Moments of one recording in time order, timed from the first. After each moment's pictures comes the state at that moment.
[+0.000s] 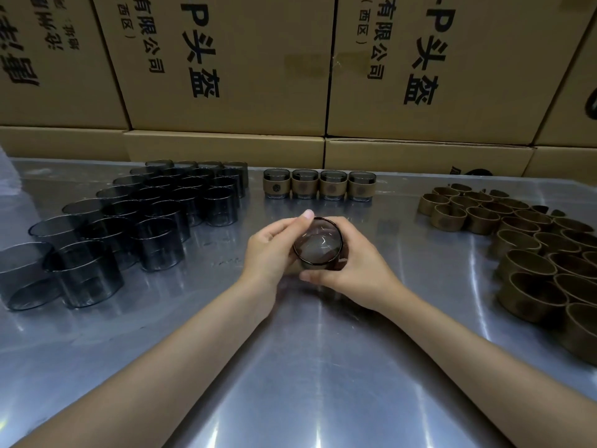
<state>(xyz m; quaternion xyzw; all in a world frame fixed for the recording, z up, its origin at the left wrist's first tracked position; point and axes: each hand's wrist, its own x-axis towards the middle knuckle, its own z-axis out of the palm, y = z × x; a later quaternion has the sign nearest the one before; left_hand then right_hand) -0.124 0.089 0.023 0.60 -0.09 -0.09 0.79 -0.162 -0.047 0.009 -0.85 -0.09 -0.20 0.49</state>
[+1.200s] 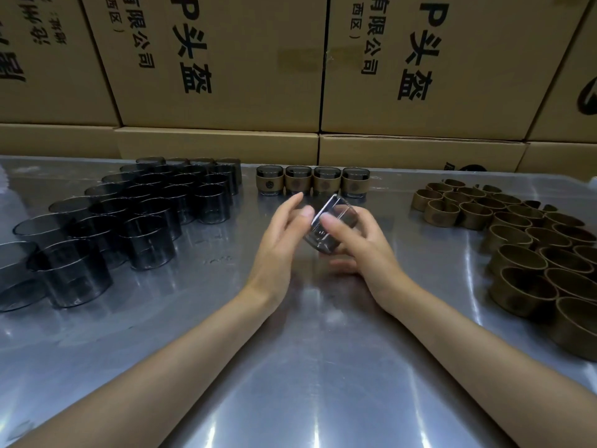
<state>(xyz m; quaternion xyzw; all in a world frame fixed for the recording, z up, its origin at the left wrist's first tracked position) -0.136 0.079 0.019 0.66 -0.24 0.00 0.71 -0.162 -0.054 0.015 -0.68 0.00 -0.16 0.71</state>
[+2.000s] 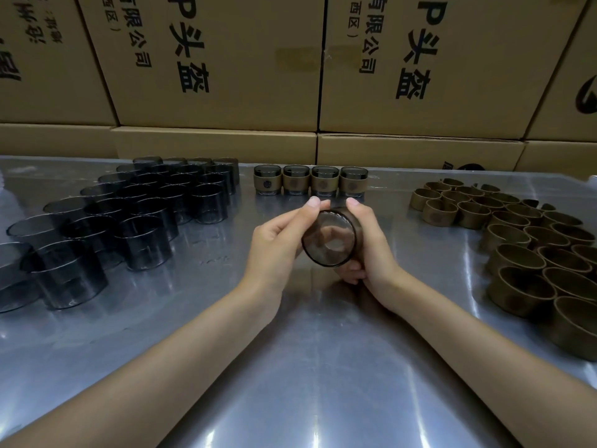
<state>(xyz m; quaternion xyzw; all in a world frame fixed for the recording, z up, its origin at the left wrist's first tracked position) -0.147 0.077 0.033 0.60 -0.20 -0.05 0.77 -0.161 -0.058 0.023 -0.71 -0.01 -0.05 0.71</state>
